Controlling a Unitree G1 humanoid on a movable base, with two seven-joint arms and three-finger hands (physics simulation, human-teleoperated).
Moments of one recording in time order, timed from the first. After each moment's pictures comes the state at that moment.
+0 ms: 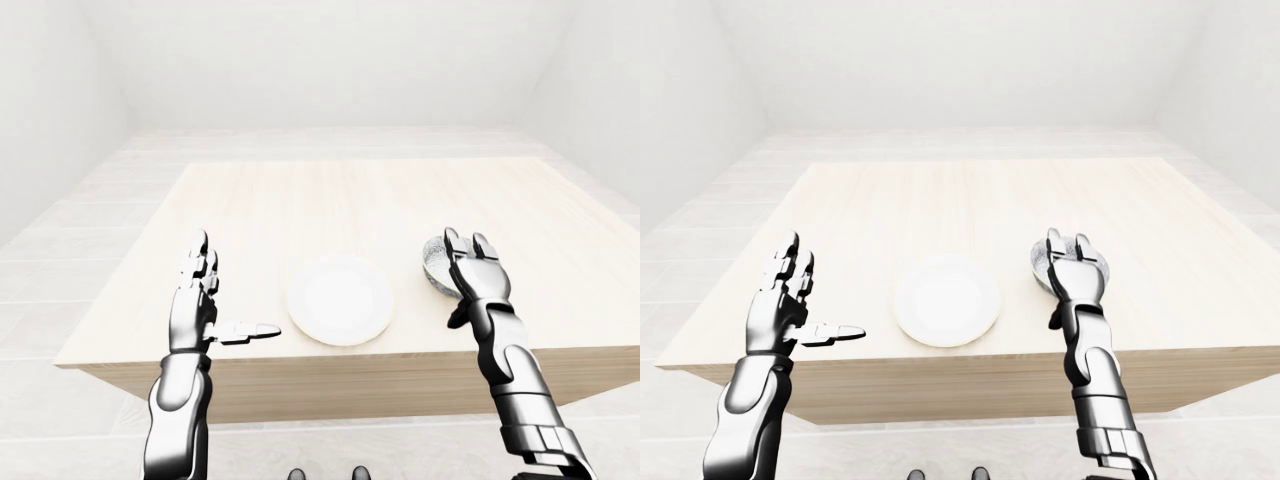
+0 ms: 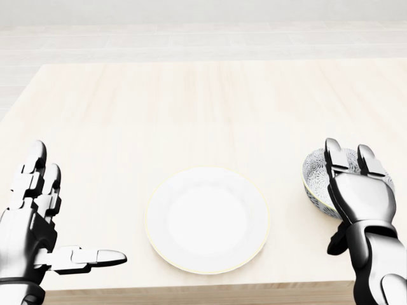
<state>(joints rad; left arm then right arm) 0.08 0.04 0.15 -0.33 -0.01 0.09 -0.10 -0.26 -0.30 -0.12 0.26 -1.20 0.09 0.06</state>
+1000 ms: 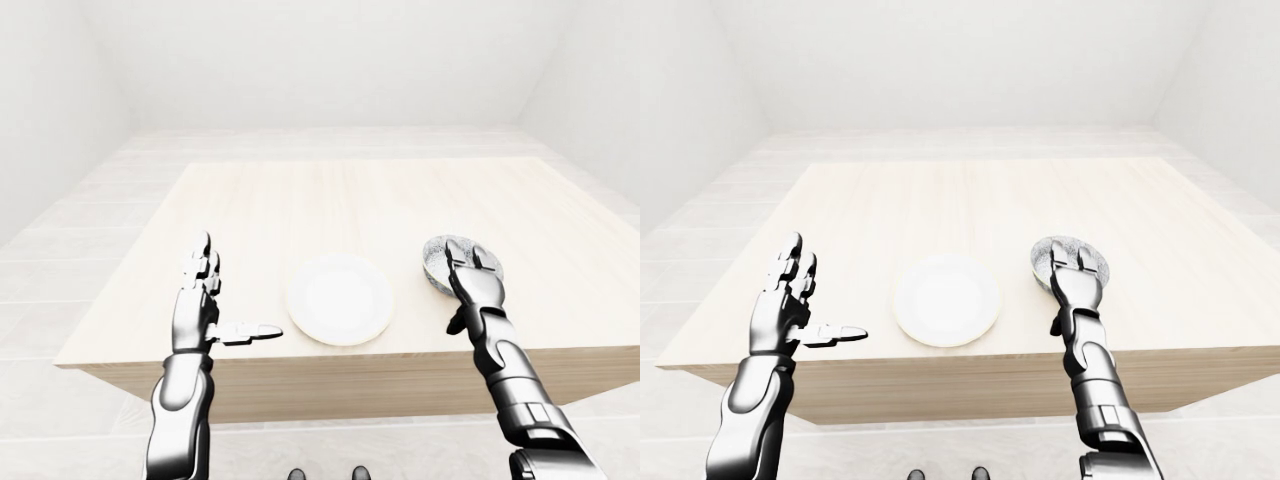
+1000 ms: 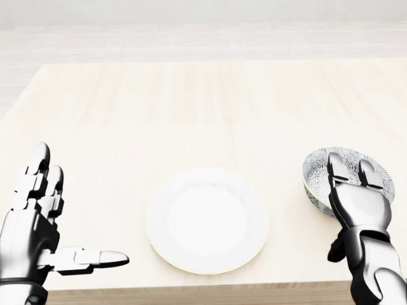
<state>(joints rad) 0.08 0.04 0.14 -0.32 0.00 0.09 -0.10 -0.36 -0.33 -0.09 0.59 -1.14 0.09 -0.10</state>
